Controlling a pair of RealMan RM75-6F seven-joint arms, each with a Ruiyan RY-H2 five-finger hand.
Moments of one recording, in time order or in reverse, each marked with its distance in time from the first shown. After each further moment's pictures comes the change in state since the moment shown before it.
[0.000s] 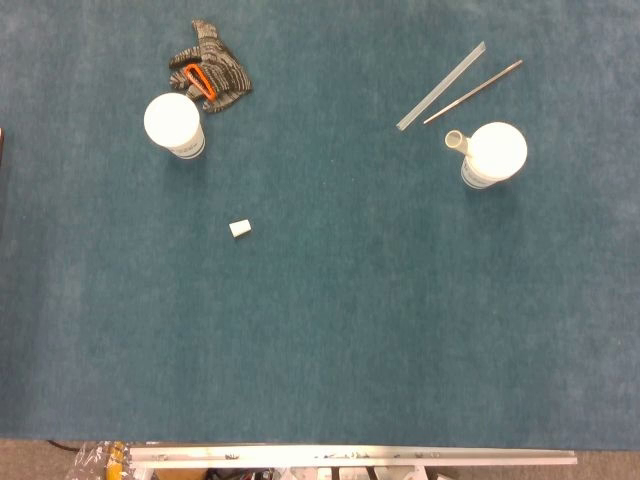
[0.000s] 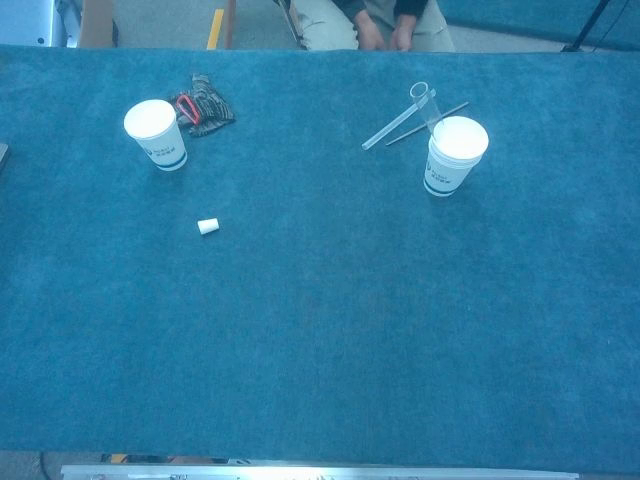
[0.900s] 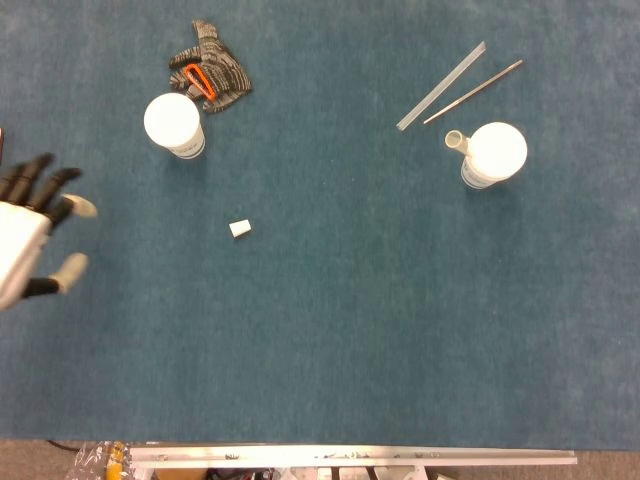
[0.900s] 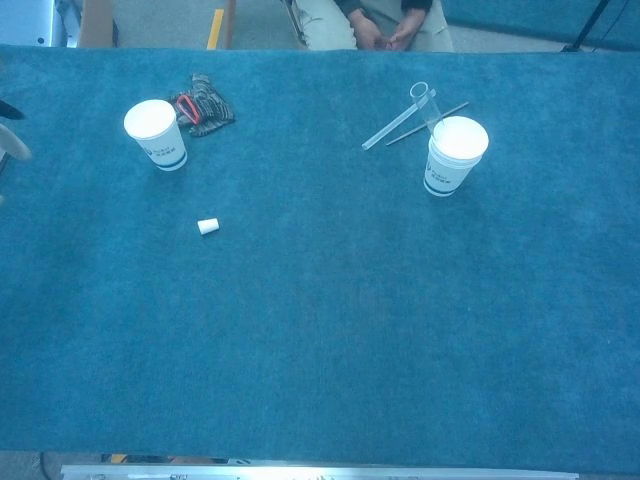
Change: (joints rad) left arm -0.162 -0.017 0.071 0.021 0.135 -0.302 -0.167; right arm 0.044 0.001 0.010 0.010 -0.022 -0.063 0.026
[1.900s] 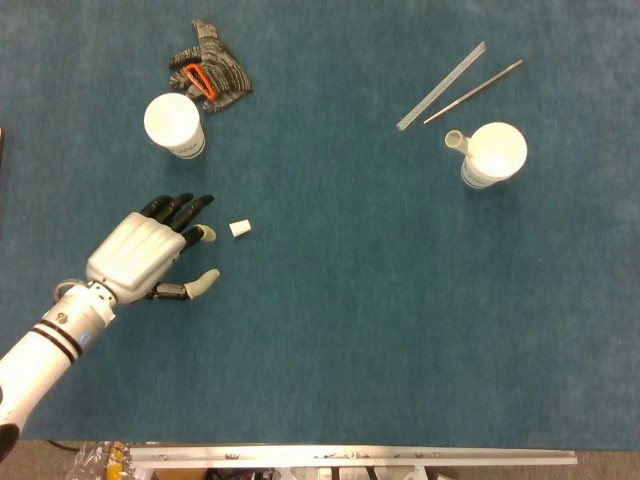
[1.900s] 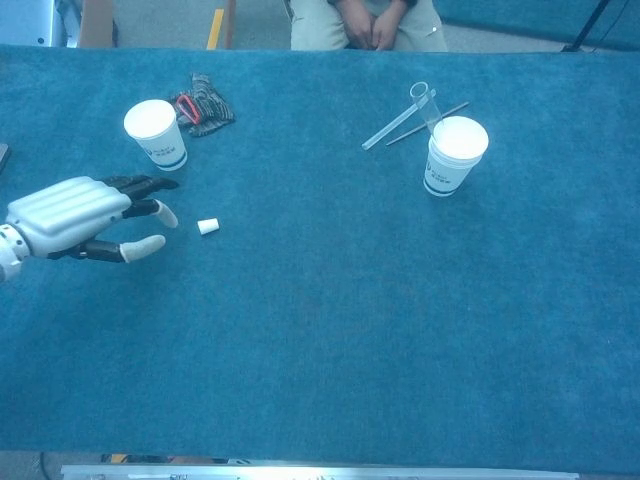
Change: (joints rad) left arm -0.202 -0.325 0.018 0.159 -0.110 -0.303 0.161; right arm 0.000 0.017 -0.001 0.048 0.035 -0.019 0.049
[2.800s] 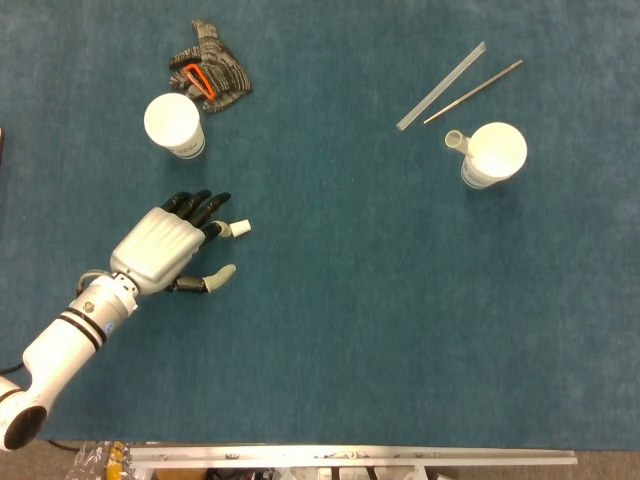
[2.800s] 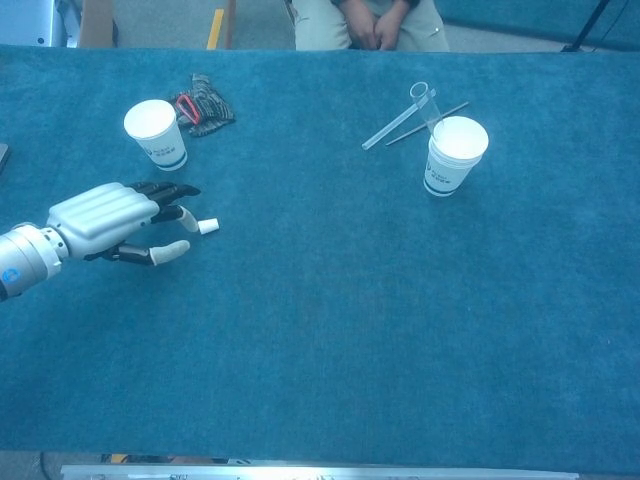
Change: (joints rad) left arm -0.054 -0.117 0.019 0.124 -0.029 -0.001 -0.002; right arm -0.017 0.021 0.002 0.000 0.006 0.016 0.026
